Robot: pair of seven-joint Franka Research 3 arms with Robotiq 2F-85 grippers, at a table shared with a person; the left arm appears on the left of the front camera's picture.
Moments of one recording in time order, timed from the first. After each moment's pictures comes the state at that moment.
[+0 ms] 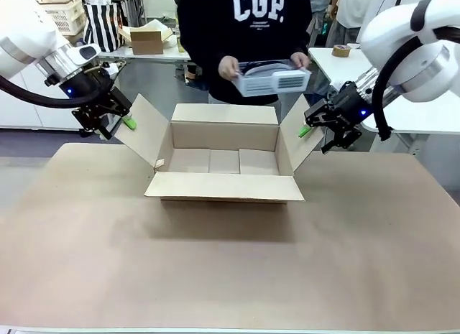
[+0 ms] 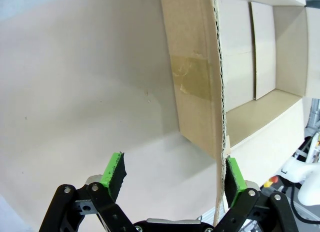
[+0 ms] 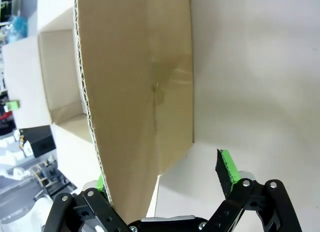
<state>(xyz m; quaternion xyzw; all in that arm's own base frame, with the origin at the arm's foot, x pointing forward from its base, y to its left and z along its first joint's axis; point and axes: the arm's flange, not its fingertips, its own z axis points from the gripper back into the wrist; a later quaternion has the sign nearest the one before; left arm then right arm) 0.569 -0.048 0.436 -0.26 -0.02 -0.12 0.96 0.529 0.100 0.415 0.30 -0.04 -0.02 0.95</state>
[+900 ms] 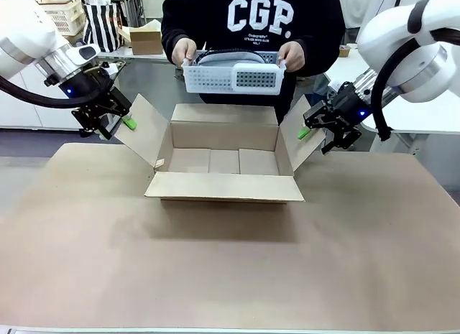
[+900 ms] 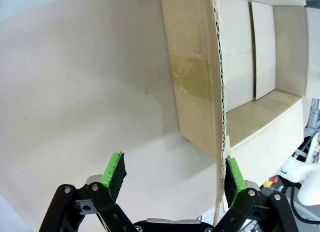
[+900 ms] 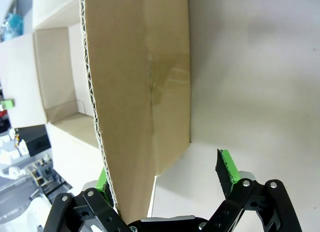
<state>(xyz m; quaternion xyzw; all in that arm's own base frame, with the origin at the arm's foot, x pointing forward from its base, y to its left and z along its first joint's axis) 0.569 -0.047 0.436 -0.26 -0.02 -0.12 0.96 0.529 0.102 0.413 0.29 -0.04 -0.01 0.96</state>
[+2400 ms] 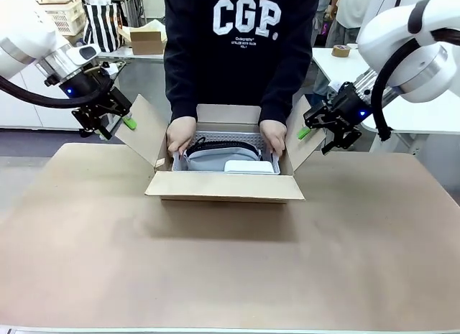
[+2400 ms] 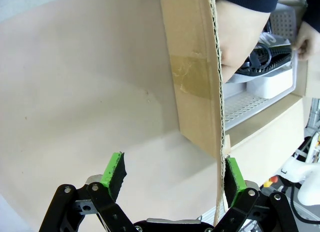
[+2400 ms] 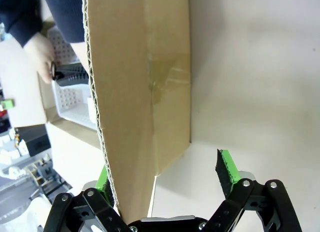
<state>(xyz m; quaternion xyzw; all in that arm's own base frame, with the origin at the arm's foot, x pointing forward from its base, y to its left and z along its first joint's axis) 0.569 -0.047 0.436 -0.26 -0.02 -0.12 0.96 0.529 0.102 0.413 0.29 -0.04 -0.01 0.96</state>
